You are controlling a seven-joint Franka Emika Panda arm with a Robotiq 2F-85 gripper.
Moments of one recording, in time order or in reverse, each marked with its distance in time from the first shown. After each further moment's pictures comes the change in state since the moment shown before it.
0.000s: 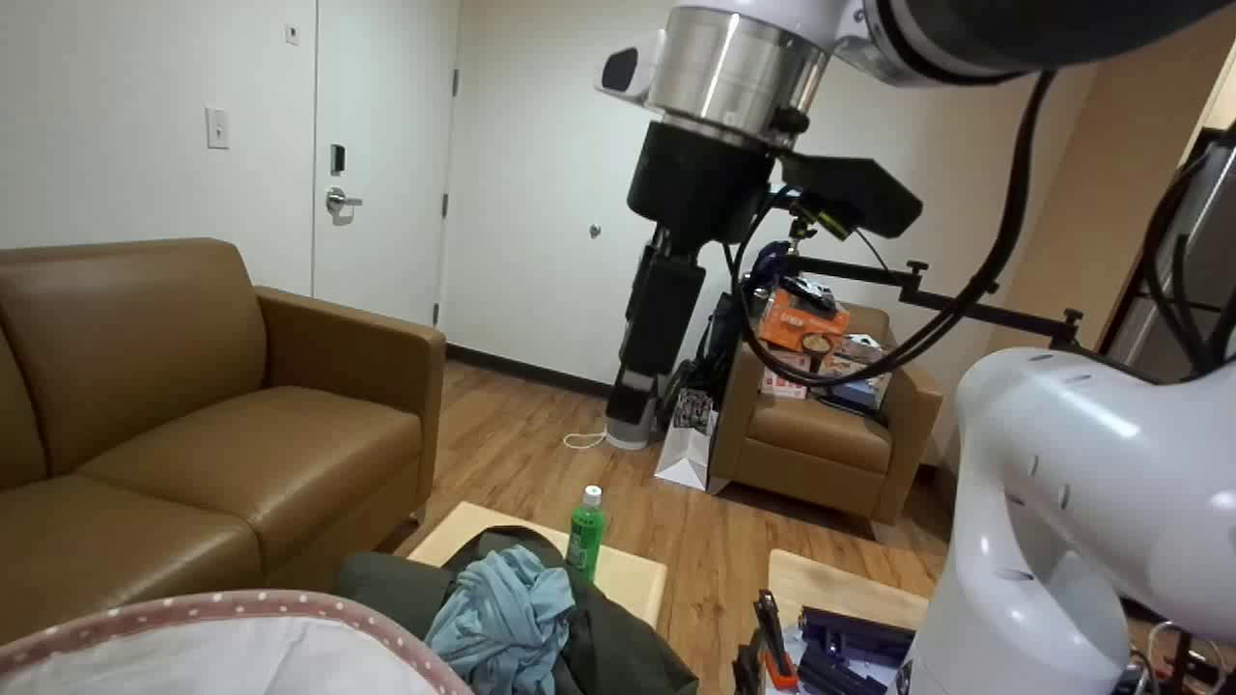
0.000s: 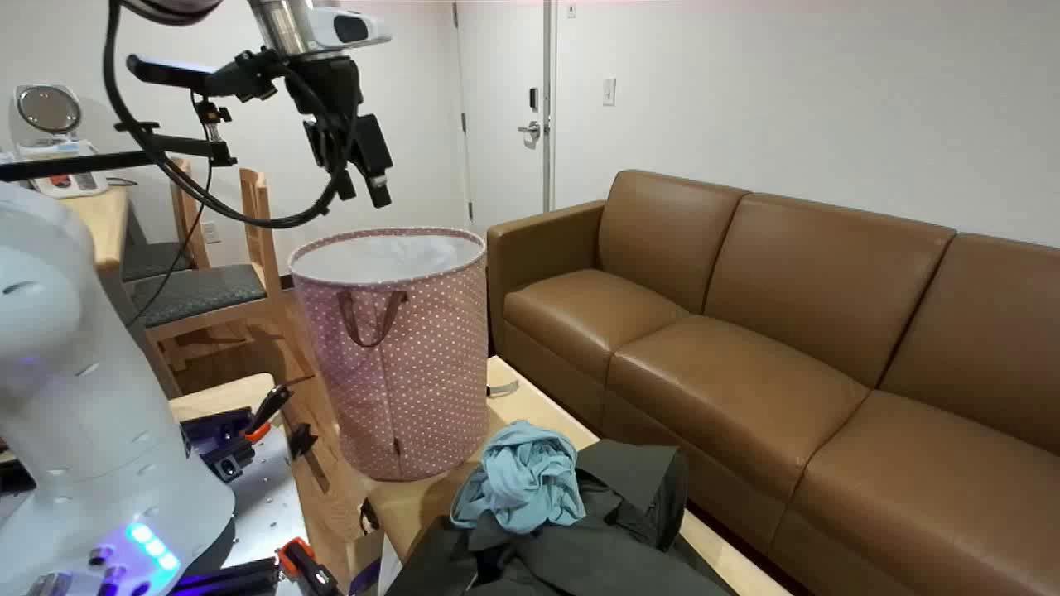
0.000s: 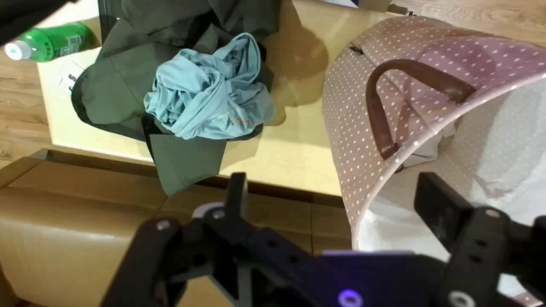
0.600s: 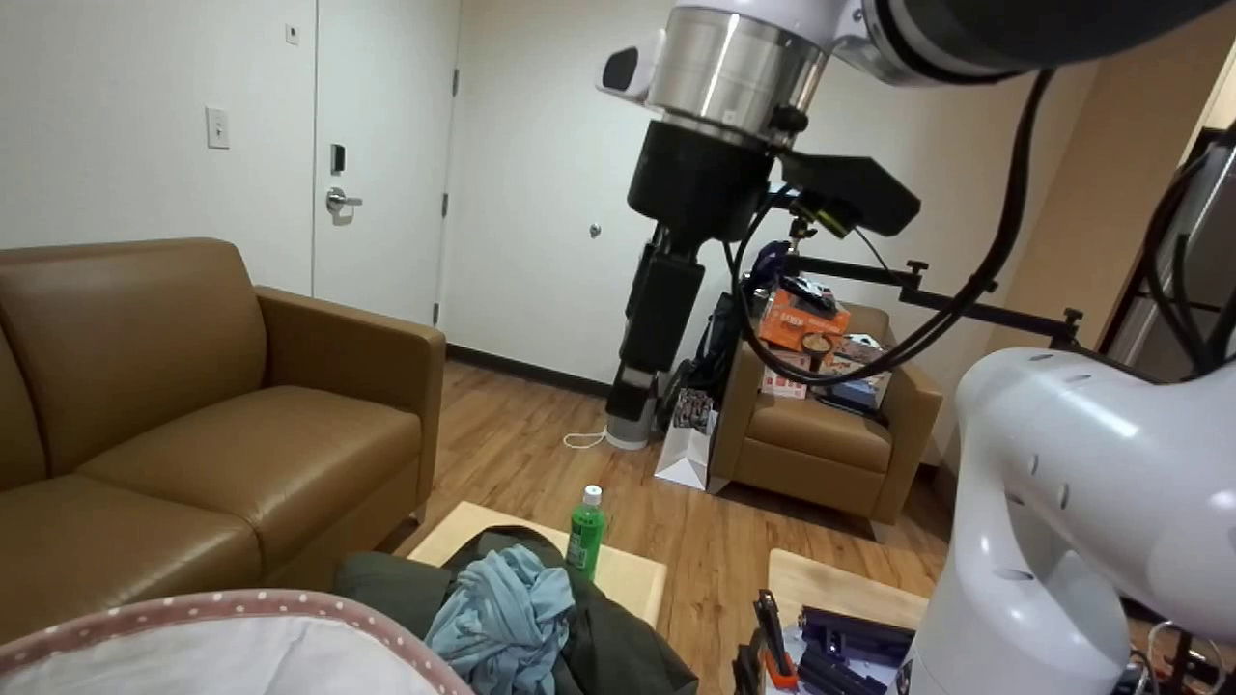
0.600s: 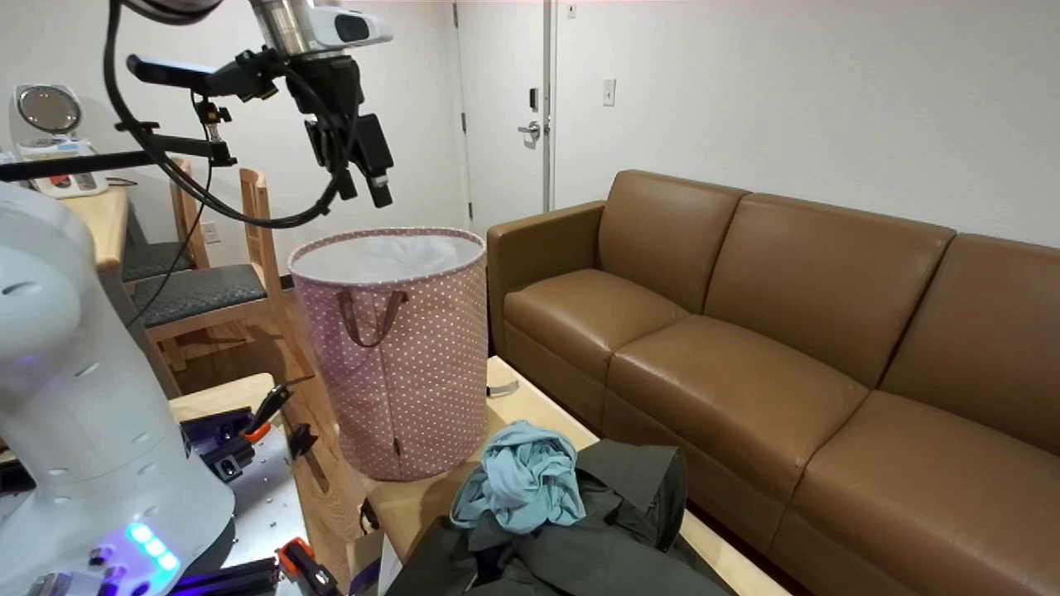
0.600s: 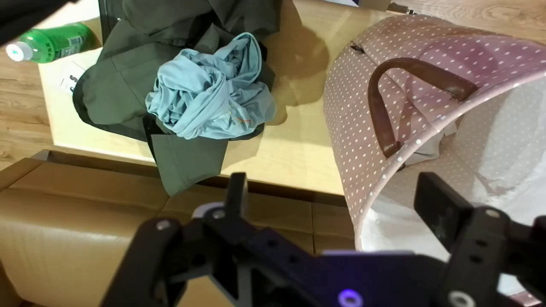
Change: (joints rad) arm -0.003 0.000 -0.007 0.002 -0.003 0.000 0.000
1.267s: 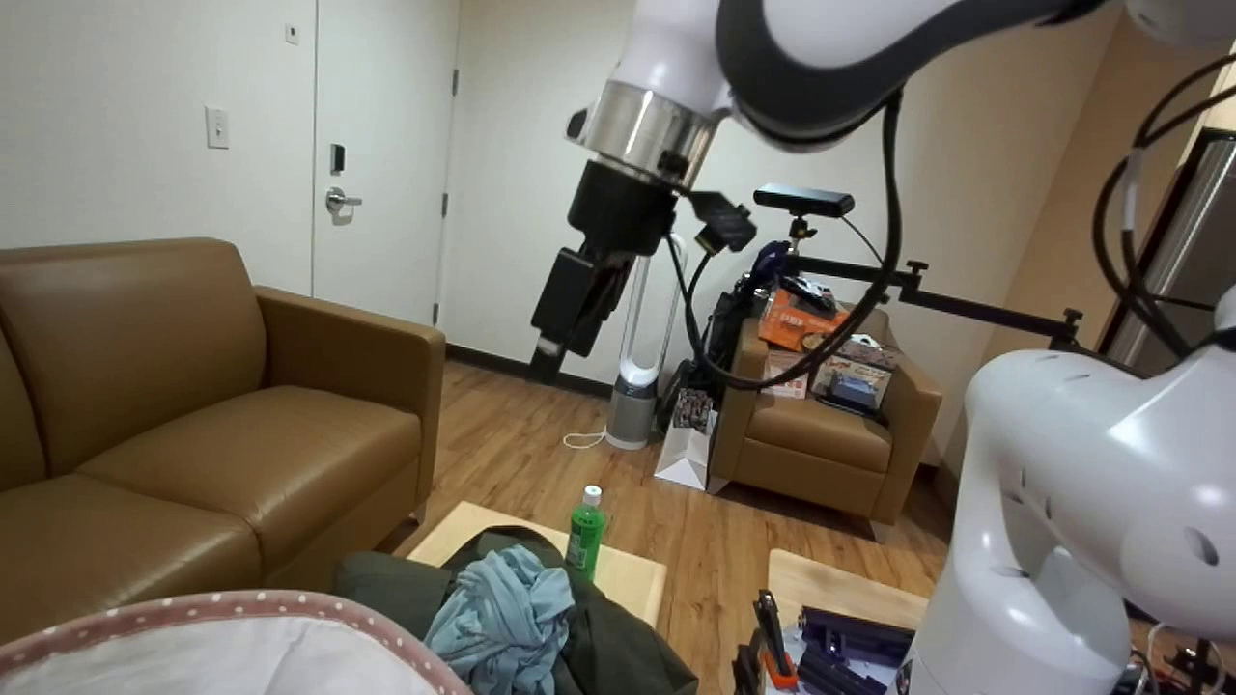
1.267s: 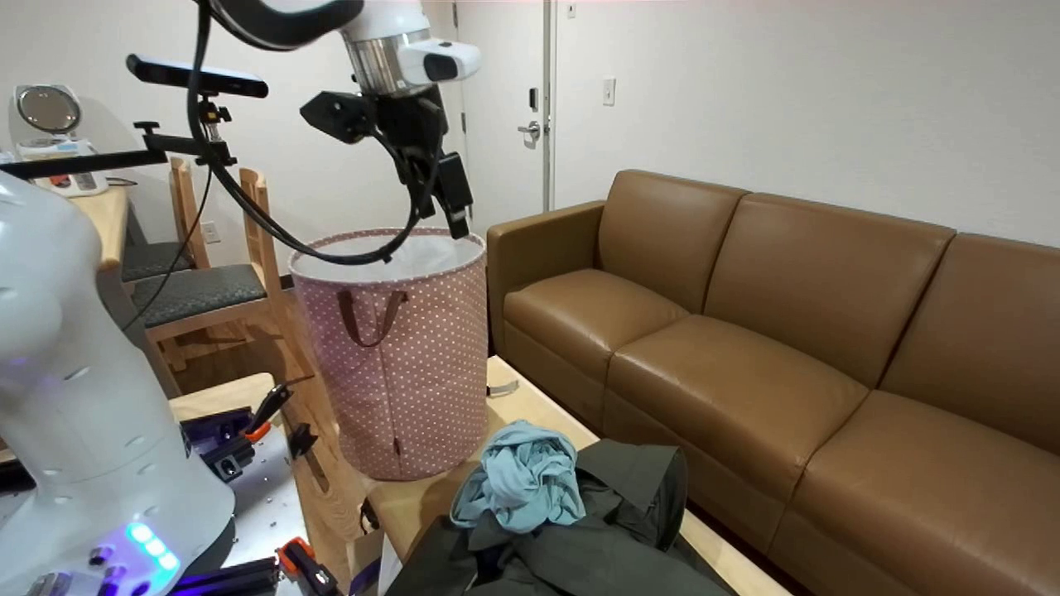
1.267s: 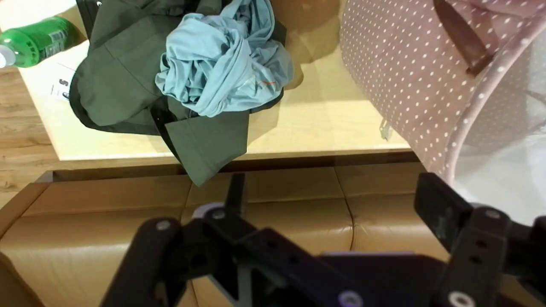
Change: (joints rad) arm -0.090 0.225 -0.178 0.025 -0.008 0.264 -0.039
